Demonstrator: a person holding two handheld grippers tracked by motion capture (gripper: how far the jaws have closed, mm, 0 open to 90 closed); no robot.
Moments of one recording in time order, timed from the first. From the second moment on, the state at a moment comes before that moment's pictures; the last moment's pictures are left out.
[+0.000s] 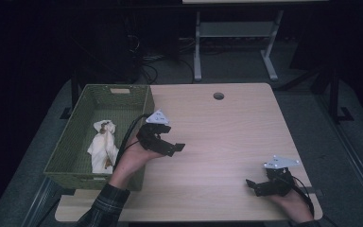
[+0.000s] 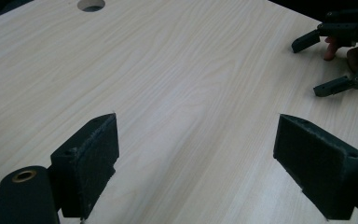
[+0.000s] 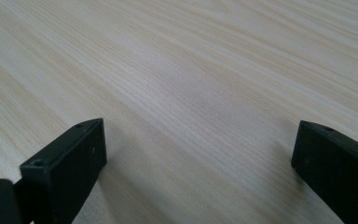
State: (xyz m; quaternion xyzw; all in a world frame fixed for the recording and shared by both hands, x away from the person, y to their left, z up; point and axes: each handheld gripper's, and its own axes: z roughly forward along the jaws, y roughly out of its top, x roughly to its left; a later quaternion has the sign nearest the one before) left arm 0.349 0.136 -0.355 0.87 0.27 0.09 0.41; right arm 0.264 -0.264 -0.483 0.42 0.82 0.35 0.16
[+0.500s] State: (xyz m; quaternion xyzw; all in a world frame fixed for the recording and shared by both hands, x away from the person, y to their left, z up) left arm 0.351 0.160 -0.344 0.86 0.29 0.10 0.42; right arm 0.264 -0.264 -0.483 0.42 0.82 0.35 0.16
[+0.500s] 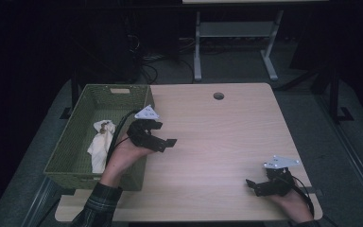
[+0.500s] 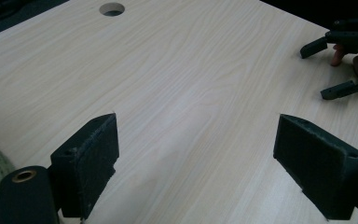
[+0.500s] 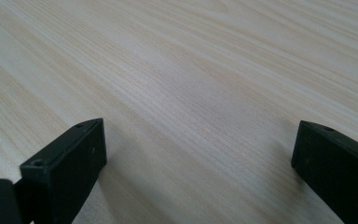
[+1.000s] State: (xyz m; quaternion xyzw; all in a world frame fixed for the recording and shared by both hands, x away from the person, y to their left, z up) left arm 0.355 0.186 -0.340 0.85 0.31 0.11 0.41; right arm 0.264 -0.264 -0.483 0.42 0.82 0.35 0.16
